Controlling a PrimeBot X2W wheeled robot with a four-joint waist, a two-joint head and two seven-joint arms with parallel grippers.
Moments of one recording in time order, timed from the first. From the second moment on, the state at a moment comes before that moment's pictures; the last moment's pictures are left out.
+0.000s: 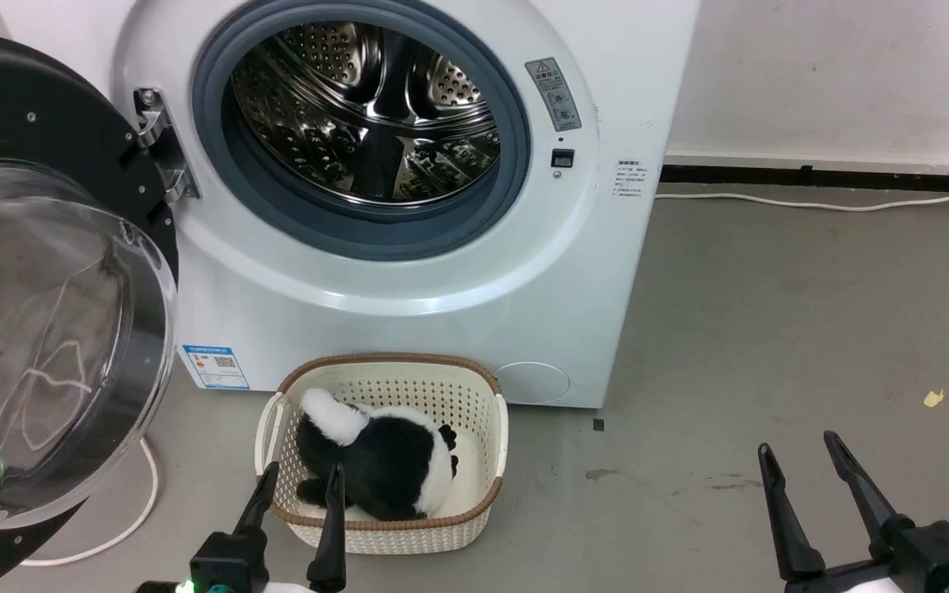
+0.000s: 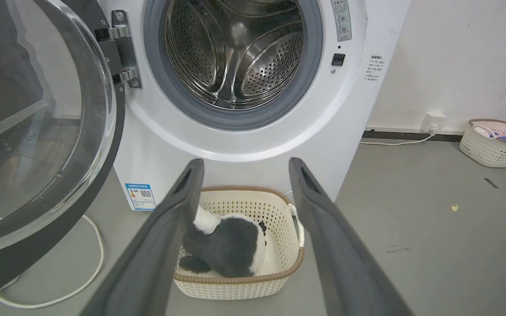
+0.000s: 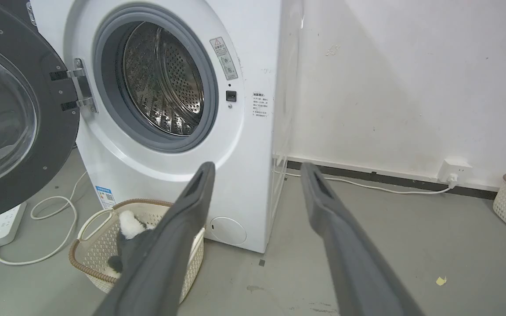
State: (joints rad) left arm 0.06 0.11 -0.17 0.11 -0.18 0.09 -0.22; right arm 0.10 -0.05 -0.05 0.02 0.03 0.13 -0.26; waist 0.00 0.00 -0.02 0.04
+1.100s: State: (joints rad) left arm 0.06 0.11 -0.15 0.11 -0.16 0.08 -0.20; right arm 0.09 -0.05 -0.04 0.02 0.03 0.13 -0.22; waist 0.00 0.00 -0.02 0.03
